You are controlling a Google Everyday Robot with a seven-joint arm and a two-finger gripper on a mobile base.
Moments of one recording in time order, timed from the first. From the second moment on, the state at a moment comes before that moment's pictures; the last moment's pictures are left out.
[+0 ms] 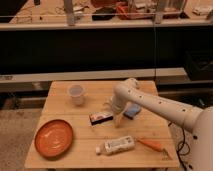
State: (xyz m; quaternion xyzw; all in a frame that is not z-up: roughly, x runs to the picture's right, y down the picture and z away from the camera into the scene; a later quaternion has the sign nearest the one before) arm 0.034 0.164 0.869 -0.28 -0.22 -0.20 0.91
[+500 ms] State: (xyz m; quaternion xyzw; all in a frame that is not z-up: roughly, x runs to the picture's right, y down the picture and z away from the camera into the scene) arm 0.029 0.165 0.872 -0.29 -0.22 -0.21 0.91
